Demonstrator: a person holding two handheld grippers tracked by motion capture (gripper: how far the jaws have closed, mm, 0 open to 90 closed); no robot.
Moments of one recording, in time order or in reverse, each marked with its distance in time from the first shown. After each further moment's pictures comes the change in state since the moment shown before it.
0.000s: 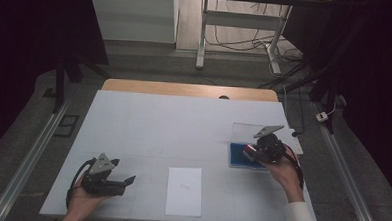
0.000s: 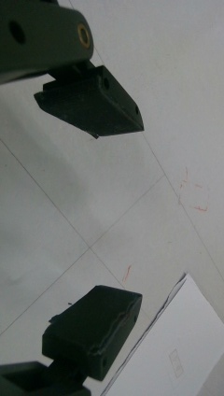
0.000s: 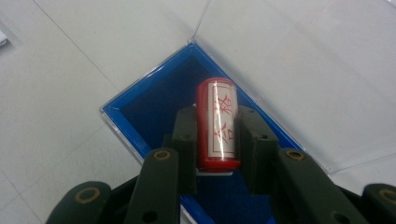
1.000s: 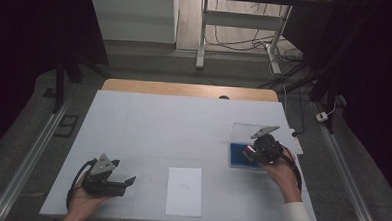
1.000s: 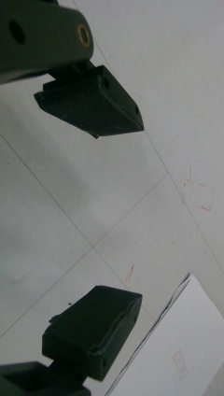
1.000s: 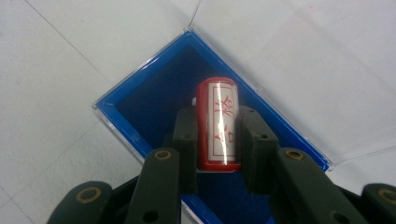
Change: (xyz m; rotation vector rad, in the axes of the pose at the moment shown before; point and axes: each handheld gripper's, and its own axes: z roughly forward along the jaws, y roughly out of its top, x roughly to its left) left arm -0.001 -0.001 0.001 0.011 0.004 0.002; right arm 0.006 0.002 0.005 0.051 -0.039 0.014
